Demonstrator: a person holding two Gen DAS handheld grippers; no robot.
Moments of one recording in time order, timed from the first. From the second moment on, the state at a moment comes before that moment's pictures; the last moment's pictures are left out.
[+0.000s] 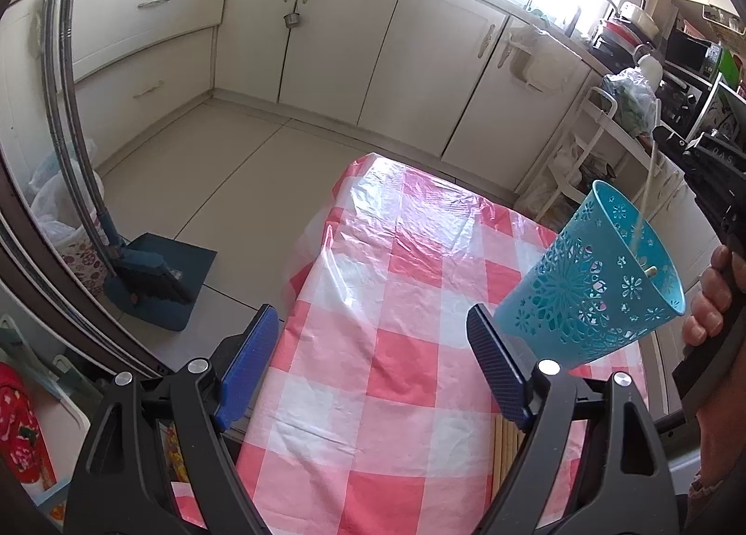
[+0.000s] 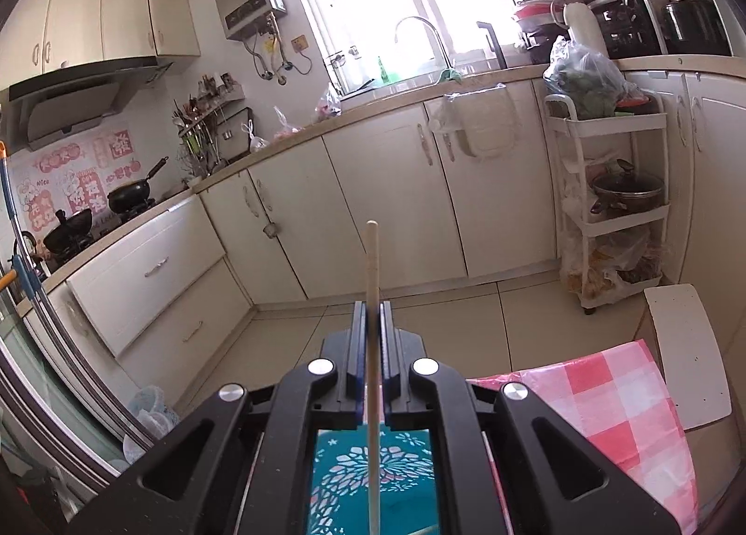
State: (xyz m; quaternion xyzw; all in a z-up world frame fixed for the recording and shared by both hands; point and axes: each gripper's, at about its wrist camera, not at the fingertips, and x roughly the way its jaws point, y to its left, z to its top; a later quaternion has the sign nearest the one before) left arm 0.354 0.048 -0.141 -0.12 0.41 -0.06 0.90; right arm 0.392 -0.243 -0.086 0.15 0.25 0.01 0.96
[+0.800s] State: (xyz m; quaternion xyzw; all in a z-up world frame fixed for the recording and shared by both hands) left arm 0.348 0.061 -0.139 -0.15 0.40 -0.05 0.90; right arm 0.262 -0.237 -0.089 0.12 0.29 0.03 0.95
